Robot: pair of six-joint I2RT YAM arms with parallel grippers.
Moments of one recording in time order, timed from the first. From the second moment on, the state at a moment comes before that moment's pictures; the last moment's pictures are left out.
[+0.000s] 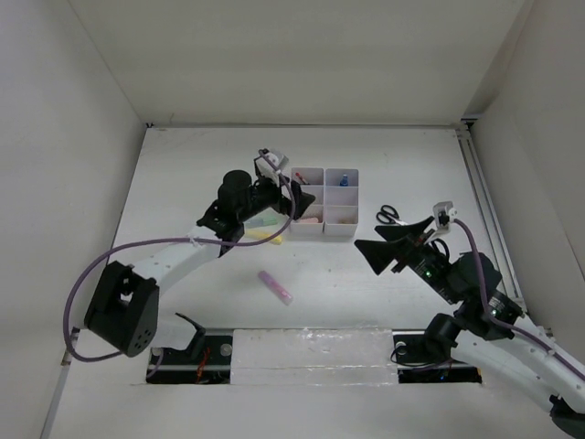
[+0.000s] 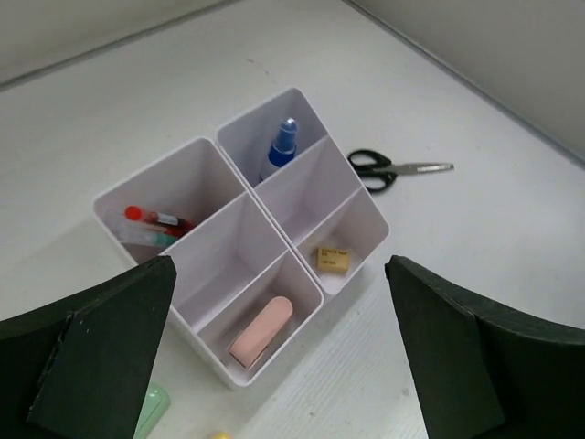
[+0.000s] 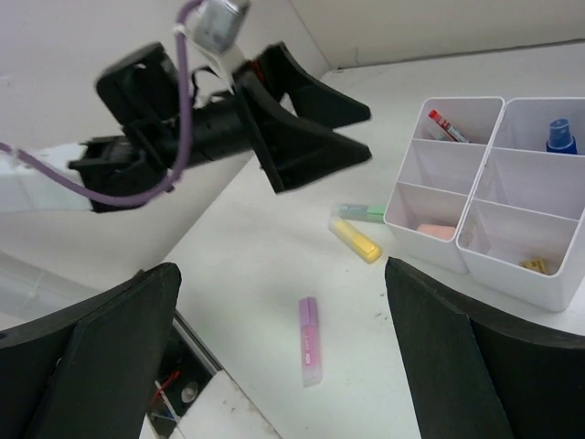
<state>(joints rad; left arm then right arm) -0.54 1.39 0.81 0.42 0.39 -0.12 0.86 0.38 0.57 -0.08 0.12 0.55</state>
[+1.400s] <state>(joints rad) -0.52 0.82 0.83 -0.67 -0.55 -1.07 1.27 1.83 1.09 -0.23 0.28 0.47</state>
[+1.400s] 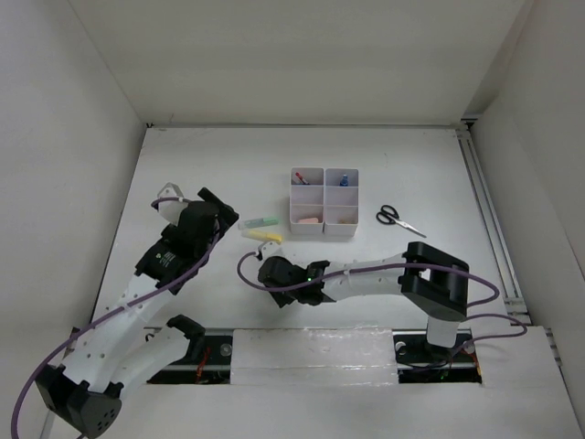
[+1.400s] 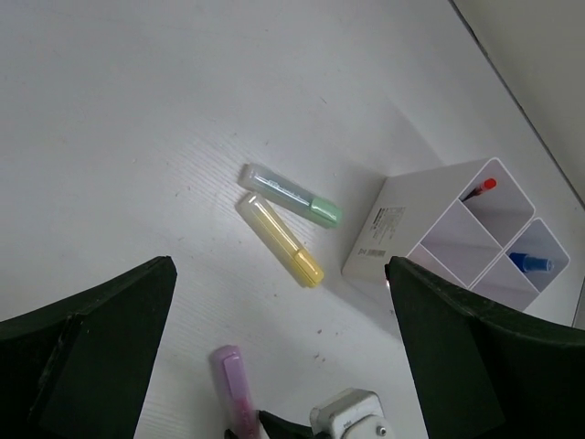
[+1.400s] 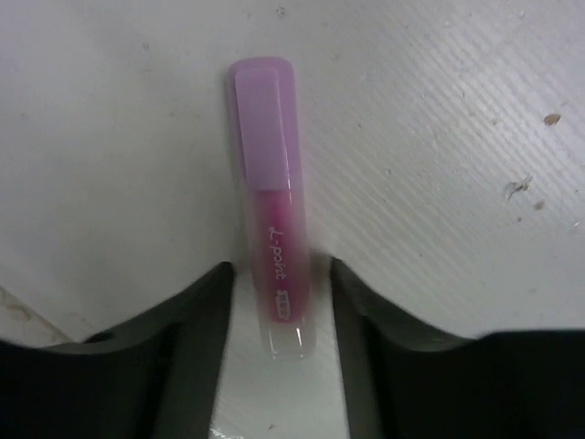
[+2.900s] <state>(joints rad) -0.56 0.94 0.54 0.12 0.38 -0.90 1.25 1.37 0.95 -0.15 0.64 0.81</state>
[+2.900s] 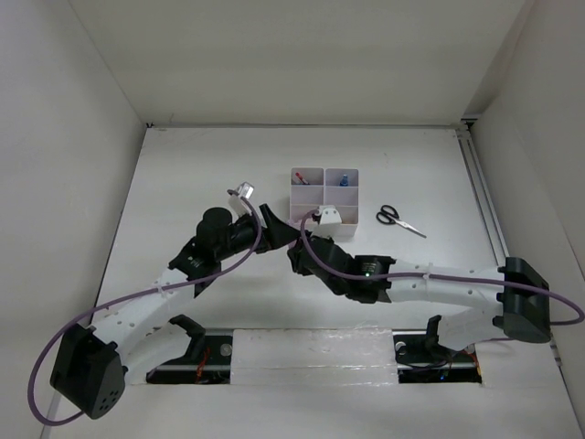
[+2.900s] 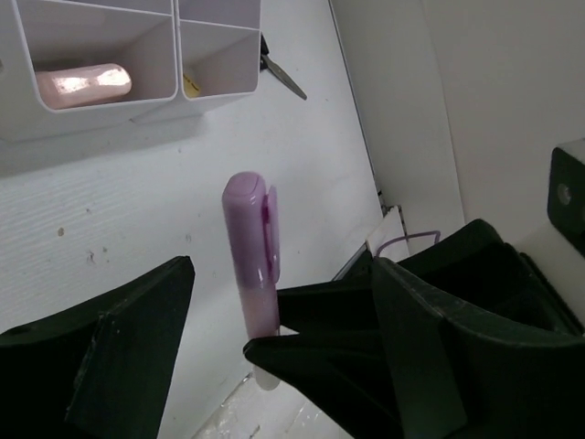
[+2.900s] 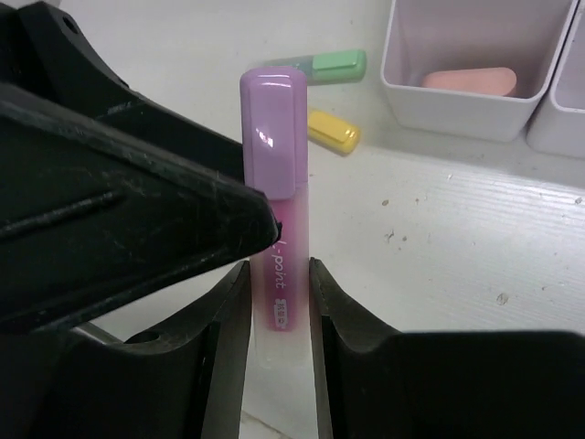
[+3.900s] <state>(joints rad) -0.66 1.21 0.70 0.35 0.44 -0.78 1.23 1.05 0.75 0.03 0.59 0.68</state>
